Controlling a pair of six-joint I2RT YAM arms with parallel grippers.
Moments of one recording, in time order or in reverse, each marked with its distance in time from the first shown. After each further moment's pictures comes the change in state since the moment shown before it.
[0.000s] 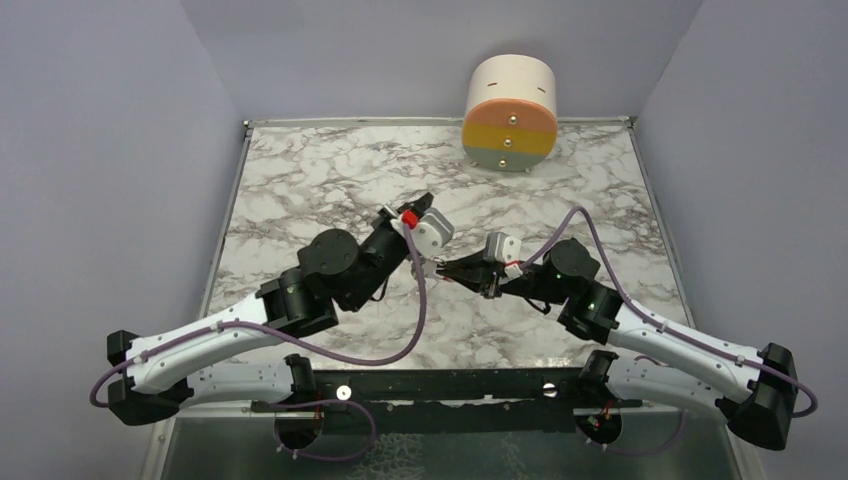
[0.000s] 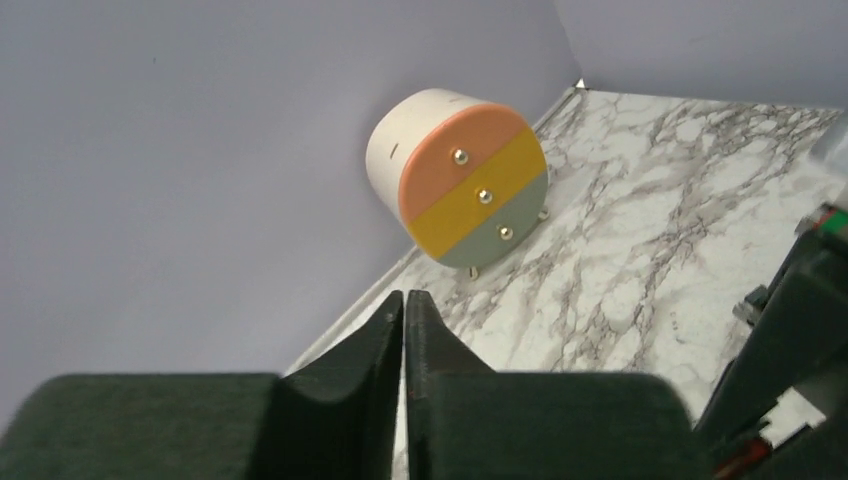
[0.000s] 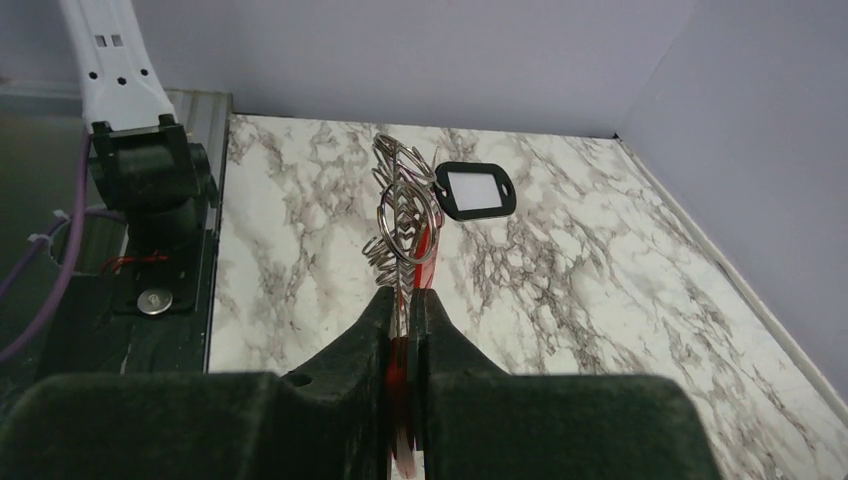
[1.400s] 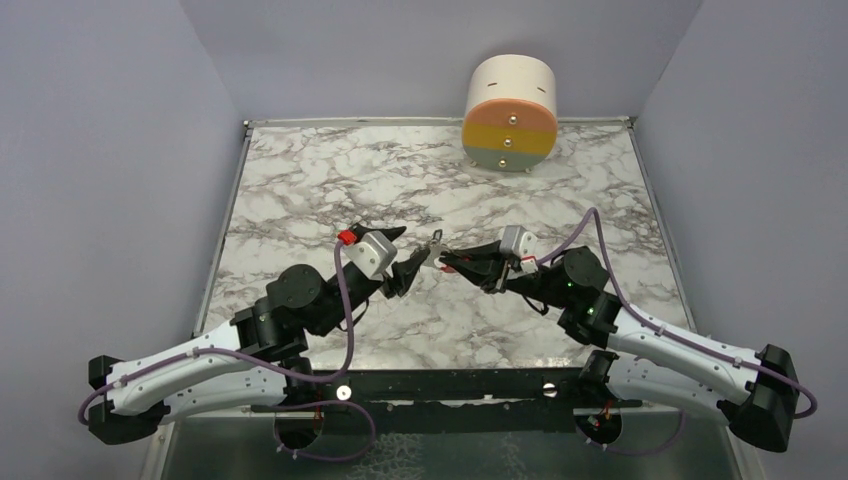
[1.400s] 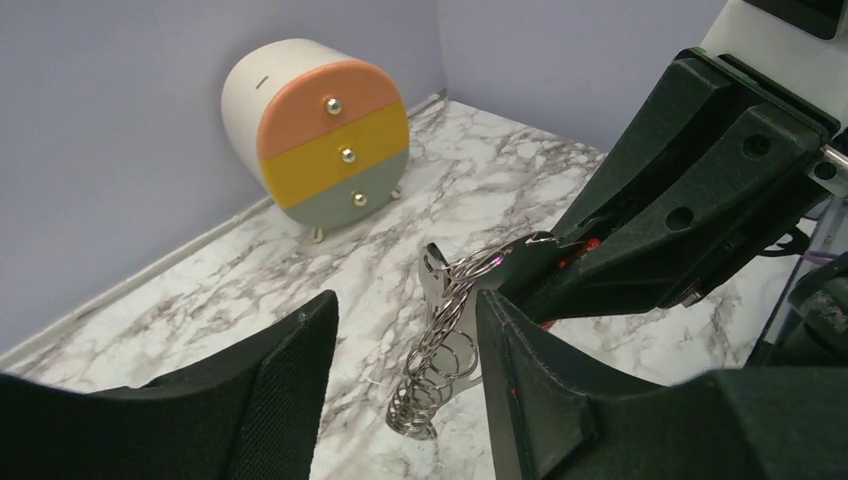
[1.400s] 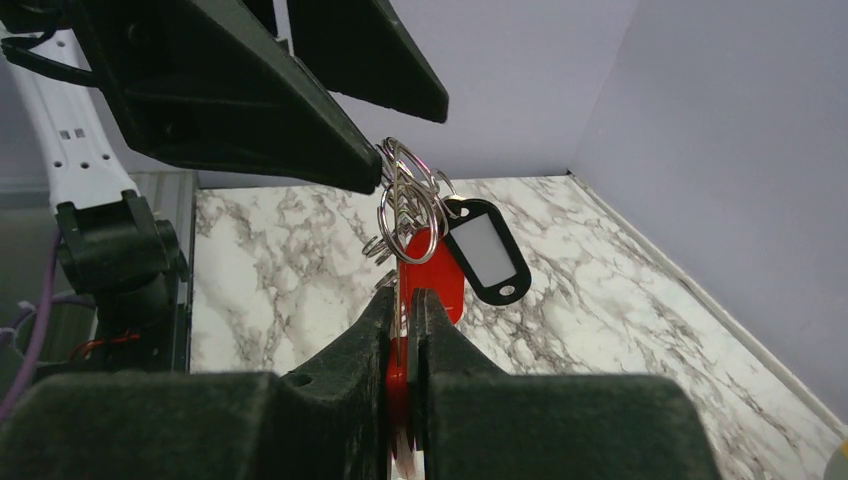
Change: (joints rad) left arm 0.000 -0.330 -0.347 0.010 0.114 -0.429; right arm 0.001 -0.019 -0.065 0.209 0.119 0.087
